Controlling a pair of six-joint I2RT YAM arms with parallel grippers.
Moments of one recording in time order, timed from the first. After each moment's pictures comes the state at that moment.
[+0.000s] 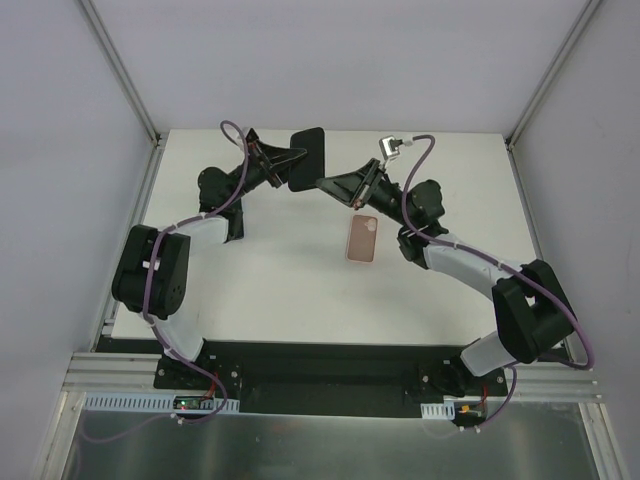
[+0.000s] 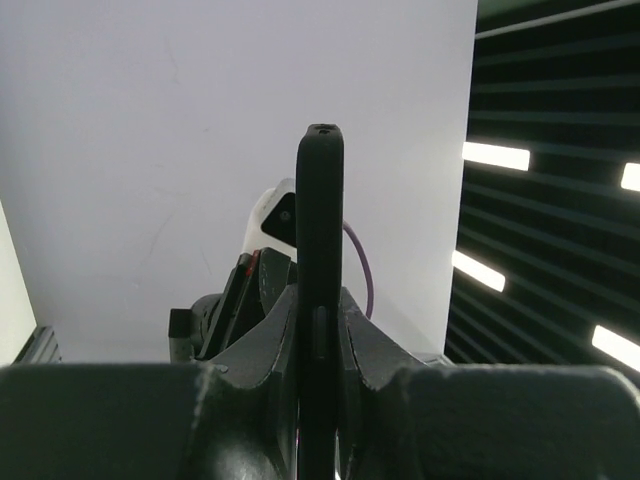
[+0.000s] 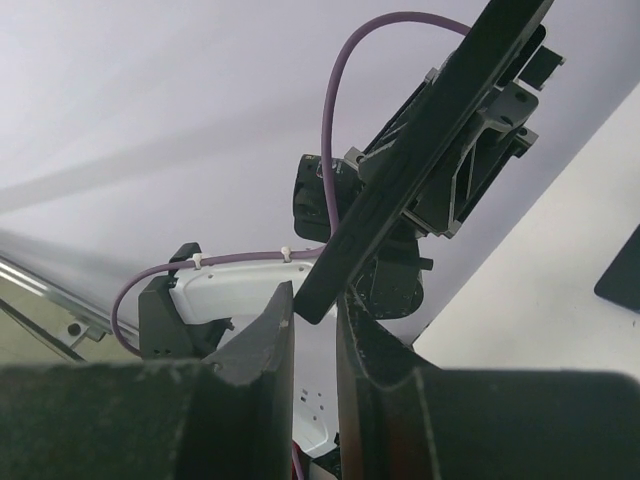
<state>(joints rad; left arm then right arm) -0.25 1.72 0.93 1.23 0.74 -2.07 0.59 1.51 0.89 0.98 -0.54 1.26</state>
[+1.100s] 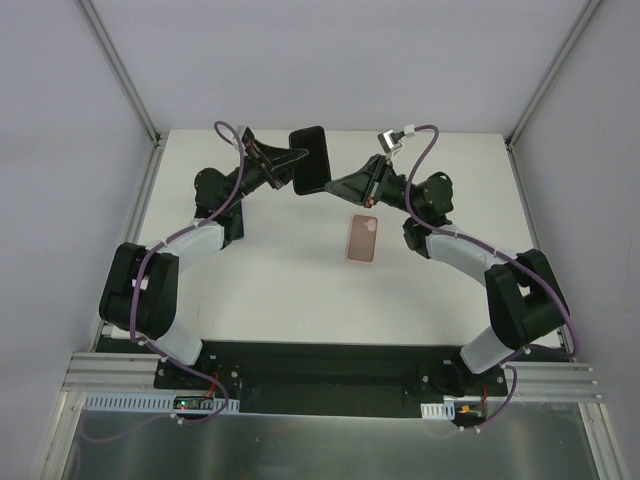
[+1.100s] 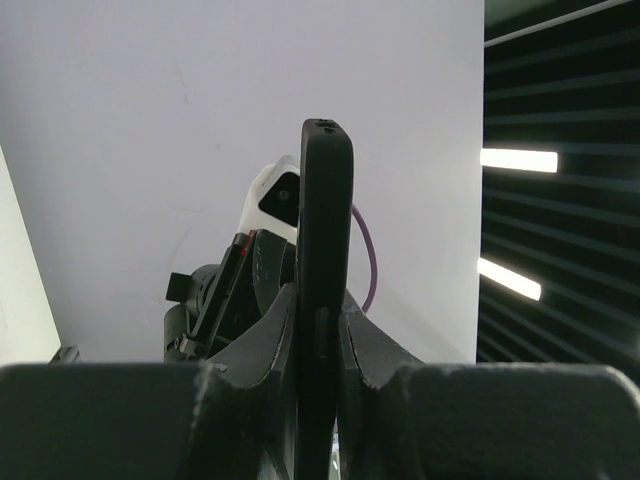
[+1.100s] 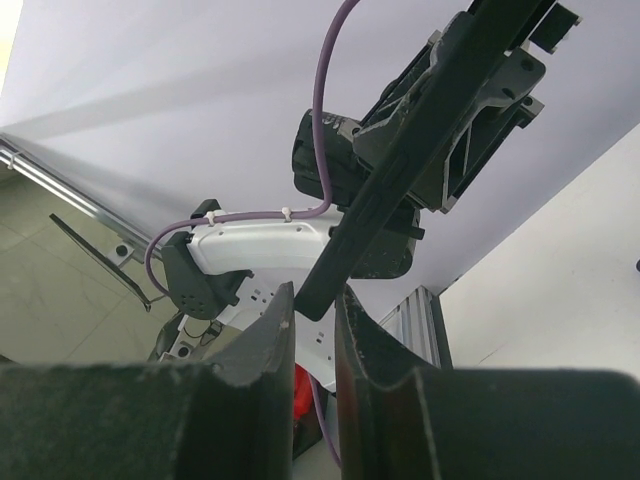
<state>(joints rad) -0.27 1.57 0.90 1.10 0.67 -1.96 0.48 1.58 0.94 1.16 -0.81 1.38</state>
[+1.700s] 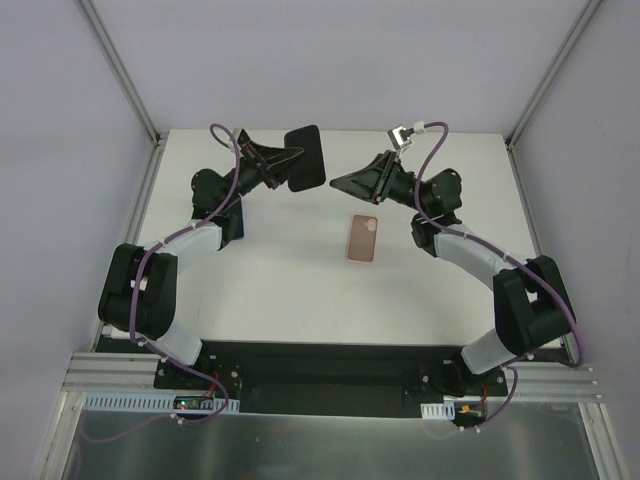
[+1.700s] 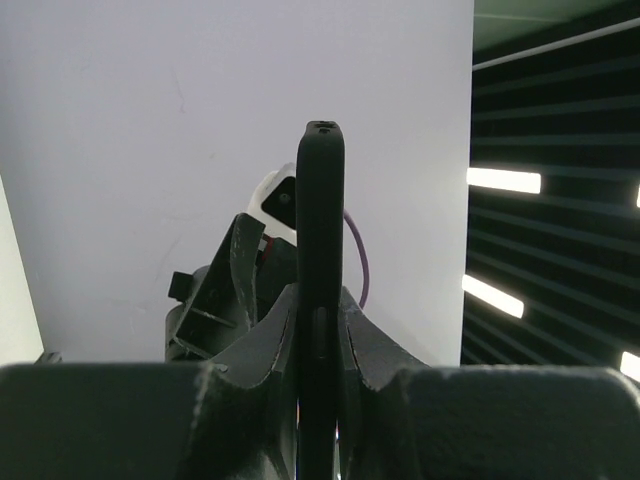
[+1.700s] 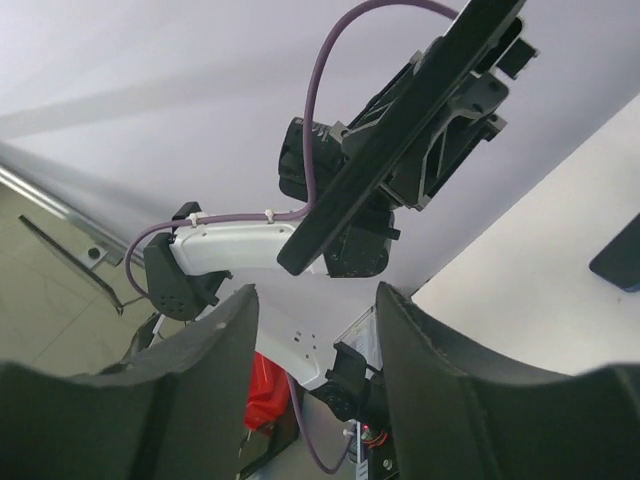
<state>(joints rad) -0.26 1.57 0.88 1.09 0.66 -2.00 0.45 1.56 0.94 1.11 -0.84 1.33</state>
